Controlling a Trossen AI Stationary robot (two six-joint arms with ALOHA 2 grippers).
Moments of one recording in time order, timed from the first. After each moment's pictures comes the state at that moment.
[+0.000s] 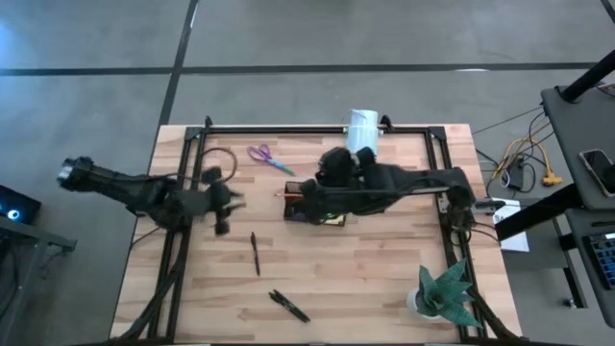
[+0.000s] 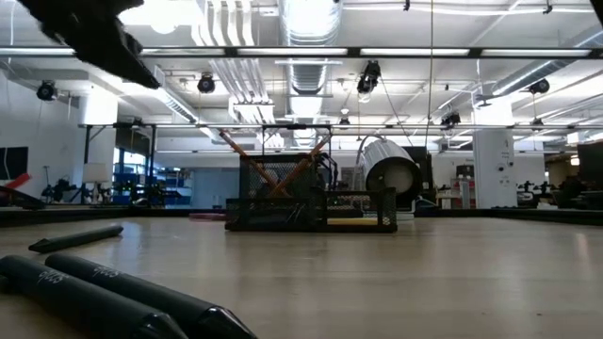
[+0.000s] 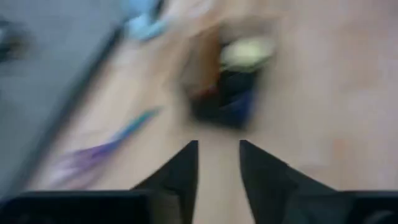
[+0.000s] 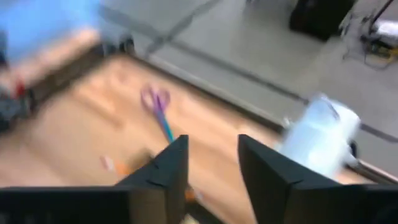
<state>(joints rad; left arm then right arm) -0.26 0.71 0.68 -0.66 -0.50 -0.19 0.21 2.02 2.35 -1.48 0.94 1.01</state>
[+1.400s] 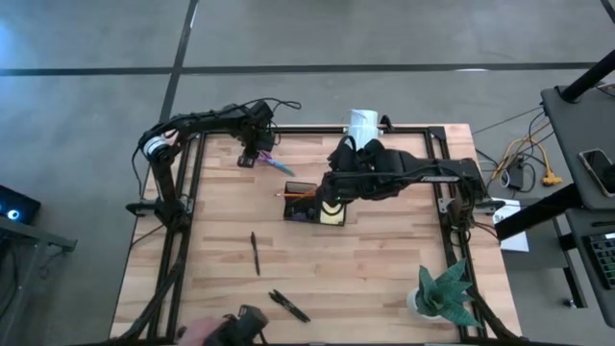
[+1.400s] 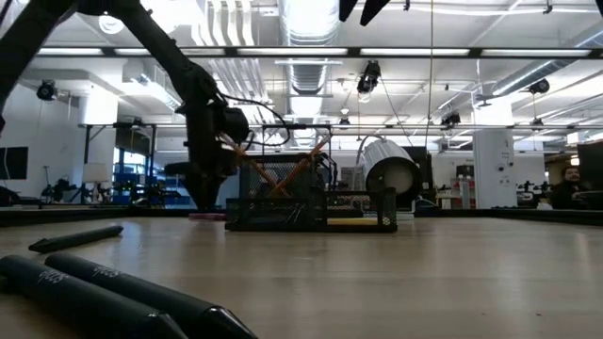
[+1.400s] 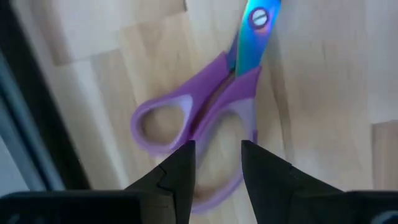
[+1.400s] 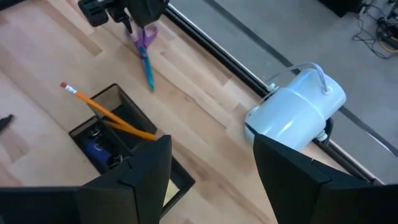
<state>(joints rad) 0.82 1.84 1.24 -0.76 0.01 1.06 0.14 1.90 2.21 -1.57 0.70 0.84</state>
